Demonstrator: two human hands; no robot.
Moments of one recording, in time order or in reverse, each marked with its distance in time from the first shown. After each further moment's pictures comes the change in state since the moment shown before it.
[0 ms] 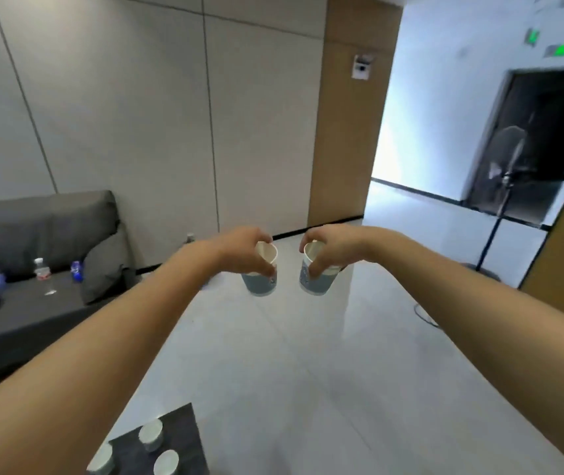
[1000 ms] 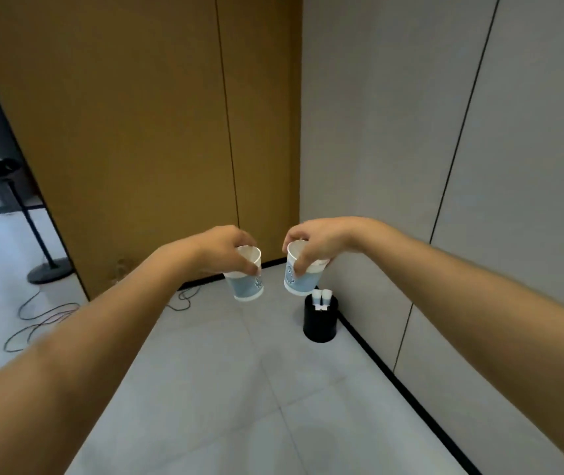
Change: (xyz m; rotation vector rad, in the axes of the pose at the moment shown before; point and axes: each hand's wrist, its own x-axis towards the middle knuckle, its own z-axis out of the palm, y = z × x) left_hand -0.318 0.651 0.267 0.083 -0.556 1.328; right_hand -0.810 0.233 0.071 0.328 0.472 1.175
